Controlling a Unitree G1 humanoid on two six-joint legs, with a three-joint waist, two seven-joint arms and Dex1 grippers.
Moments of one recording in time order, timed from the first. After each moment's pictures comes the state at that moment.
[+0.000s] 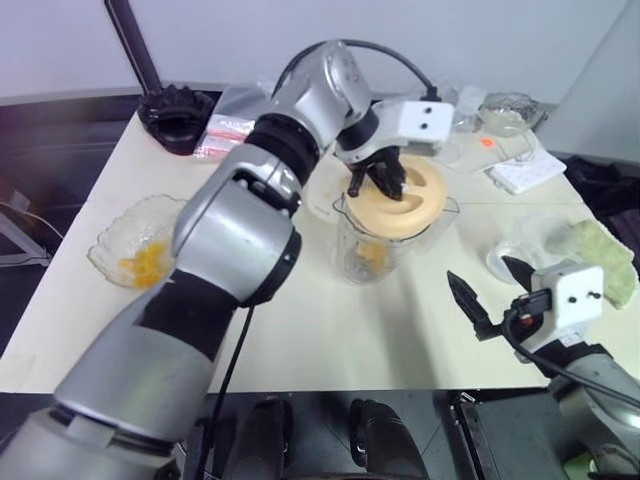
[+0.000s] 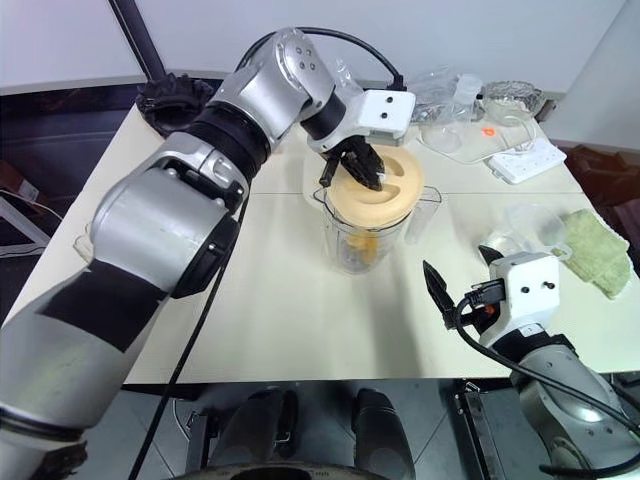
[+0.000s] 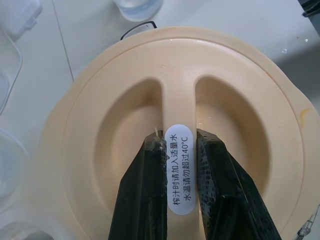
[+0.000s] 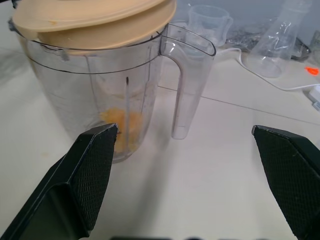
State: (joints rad) left arm -1.77 0.03 -0.30 1.37 0.36 -0.03 -1.43; right arm 0.34 -0.49 -0.40 -0.94 0.56 0.69 0.19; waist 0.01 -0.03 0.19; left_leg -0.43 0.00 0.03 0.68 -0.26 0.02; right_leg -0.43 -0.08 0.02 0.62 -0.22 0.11
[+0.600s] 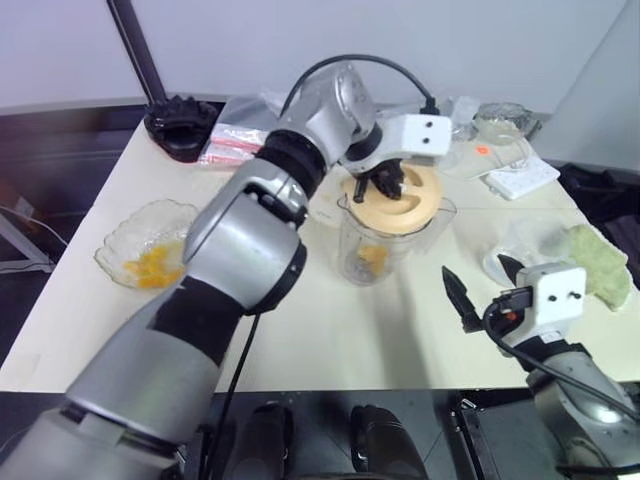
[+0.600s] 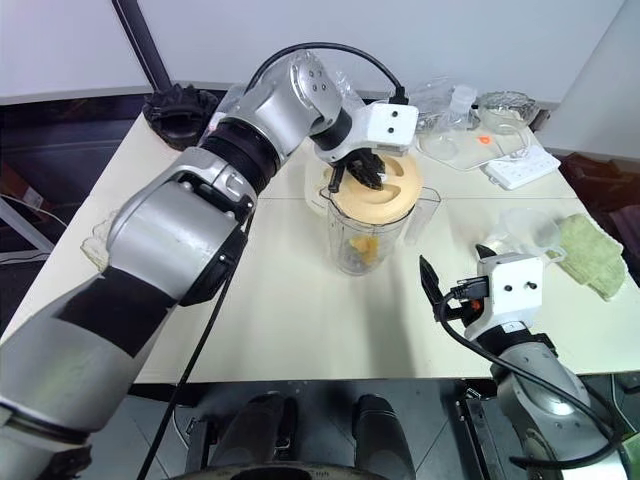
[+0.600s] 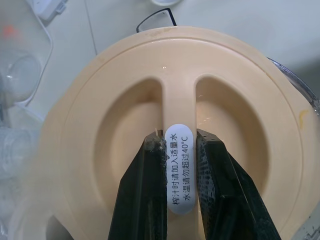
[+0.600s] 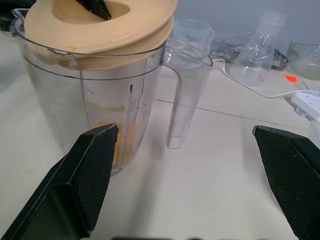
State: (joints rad) left arm -1.72 -0.01 -0.34 1.35 0.41 0.02 -1.29; right arm 0.28 -0.38 -0.27 -0.87 0.39 0.62 0.12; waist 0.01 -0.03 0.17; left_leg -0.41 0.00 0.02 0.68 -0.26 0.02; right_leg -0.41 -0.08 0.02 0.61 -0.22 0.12
